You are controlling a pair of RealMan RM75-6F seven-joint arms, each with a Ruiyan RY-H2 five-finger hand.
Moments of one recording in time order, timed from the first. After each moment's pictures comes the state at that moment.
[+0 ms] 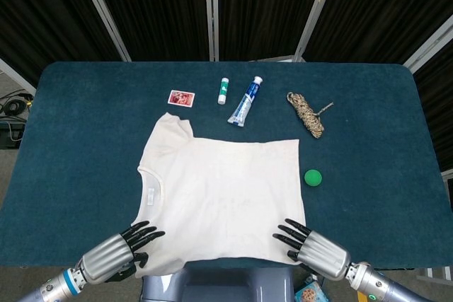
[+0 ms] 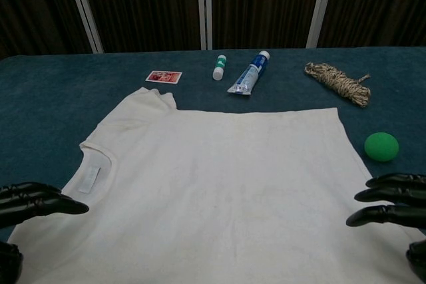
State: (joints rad) left arm -0.41 -1.28 0.39 -1.53 2.04 1.34 -0.08; right arm 0.46 -1.23 -0.31 -1.49 -2.10 1.30 -0.03
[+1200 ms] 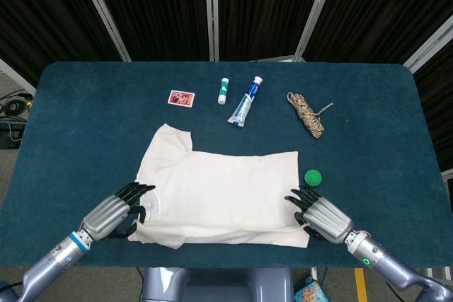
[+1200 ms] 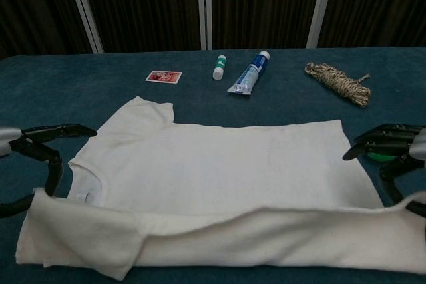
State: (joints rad) left arm -0.48 -1.32 0.19 -1.49 1.73 1.18 -0.27; right arm 0.51 -1.28 -0.16 -1.40 -1.85 1.15 0.08
